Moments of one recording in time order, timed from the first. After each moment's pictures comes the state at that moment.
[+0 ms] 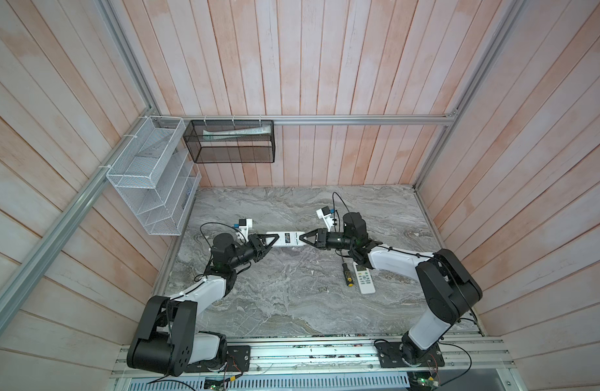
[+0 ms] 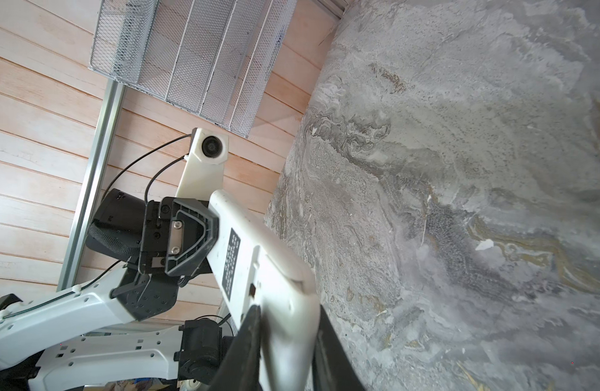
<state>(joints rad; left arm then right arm) -0.16 1.33 0.48 0.72 0.82 -1.21 0.59 1.70 0.91 0.48 -0.77 0.87</state>
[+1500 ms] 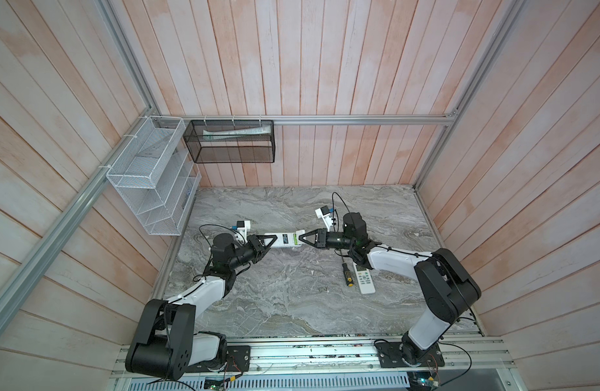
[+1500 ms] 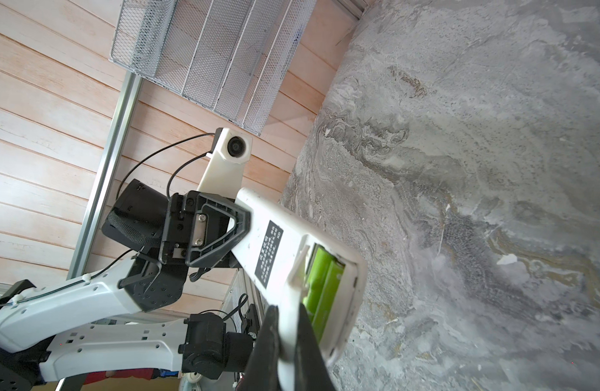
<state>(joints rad) -0.16 1.31 0.48 0.64 0.78 -1.20 0.59 1.71 0.91 0.56 -0.81 0.87</state>
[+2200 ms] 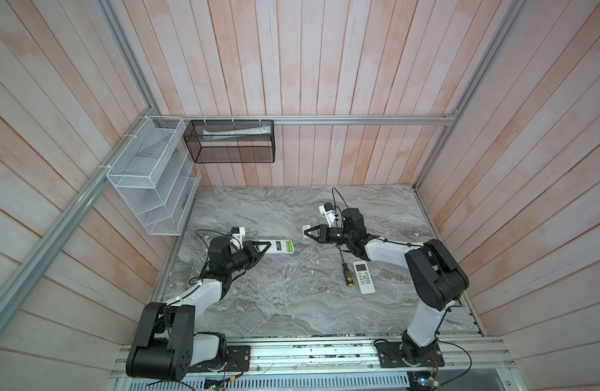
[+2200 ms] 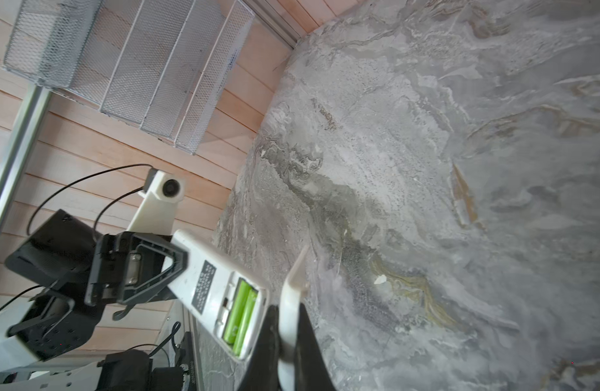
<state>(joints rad) -0.09 1.30 0.44 0.50 0.77 -1.06 0.52 1.86 1.02 0.41 -0.70 0.66</state>
